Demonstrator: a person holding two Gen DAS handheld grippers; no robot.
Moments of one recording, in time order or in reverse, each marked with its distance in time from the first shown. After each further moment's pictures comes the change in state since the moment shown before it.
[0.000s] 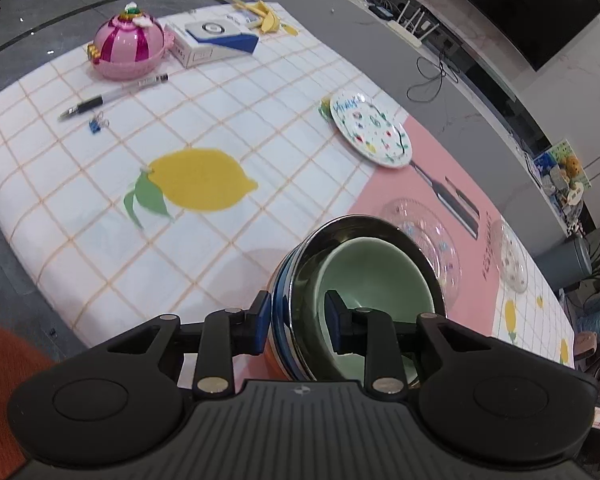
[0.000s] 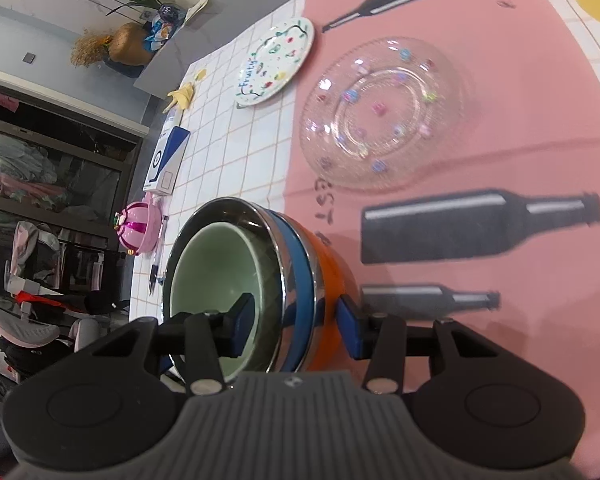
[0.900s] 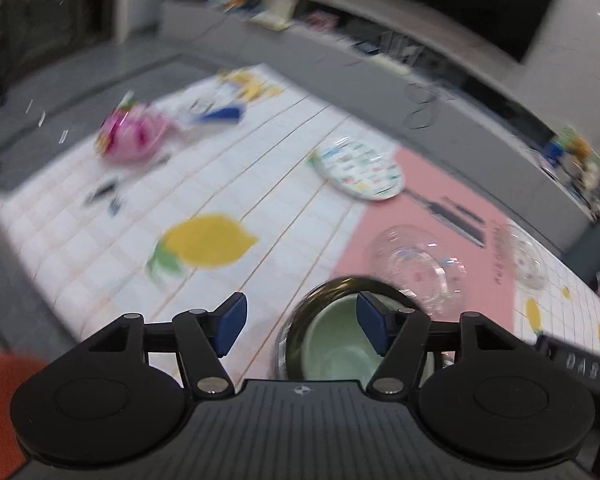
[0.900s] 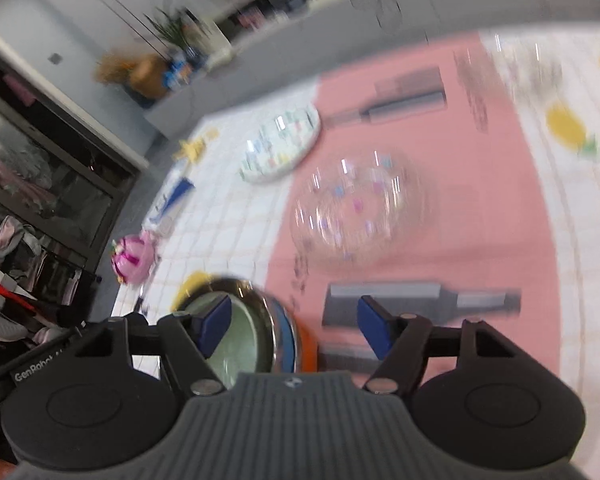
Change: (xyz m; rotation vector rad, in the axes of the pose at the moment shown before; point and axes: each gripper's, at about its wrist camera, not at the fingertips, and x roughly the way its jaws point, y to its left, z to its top) left arm -0.030 -0.037 -0.017 0.121 -0.131 0.126; right arm -0.056 0.000 0.001 -0.134 -0.164 -0.069
